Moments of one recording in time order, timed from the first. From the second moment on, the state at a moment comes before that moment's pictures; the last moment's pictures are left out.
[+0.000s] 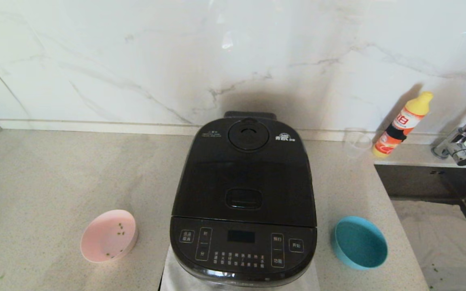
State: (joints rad) left arm 0.01 0.00 -0.02 0.06 -0.02 0.04; right arm 0.00 0.06 -0.26 0.33 -0.37 -0.08
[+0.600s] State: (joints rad) left arm 0.01 0.00 -0.02 0.06 -0.02 0.04; right arm 0.00 0.00 -0.03 0.08 0.03 -0.08
